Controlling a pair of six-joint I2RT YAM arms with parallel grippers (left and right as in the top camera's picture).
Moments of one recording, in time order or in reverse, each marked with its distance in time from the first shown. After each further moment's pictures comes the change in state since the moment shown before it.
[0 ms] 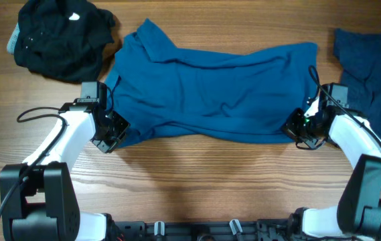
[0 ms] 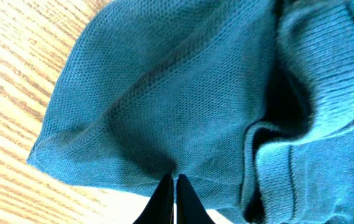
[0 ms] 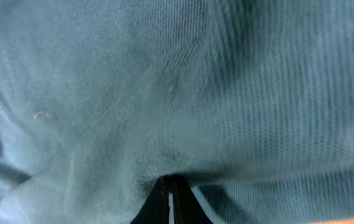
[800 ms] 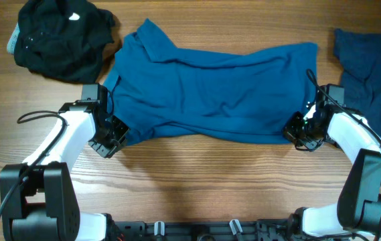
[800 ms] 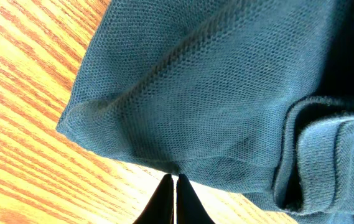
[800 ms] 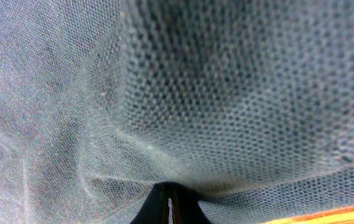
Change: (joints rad) left arm 0.000 0.000 0.000 -0.079 0.000 0.000; right arm 0.006 0.026 0.005 -0.058 0.074 0.016
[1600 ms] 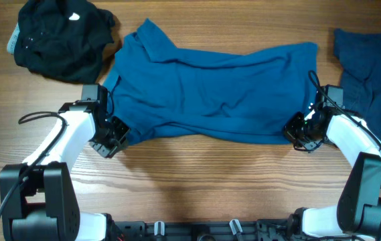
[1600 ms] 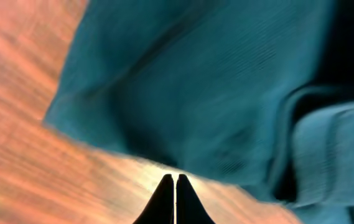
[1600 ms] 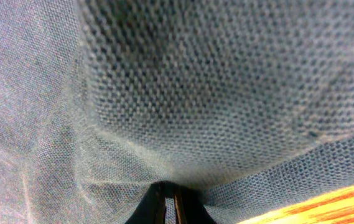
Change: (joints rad) left arm 0.001 0.000 0.000 0.016 0.030 0.008; right arm 0.007 -0.021 -0.023 0.028 0.035 0.095
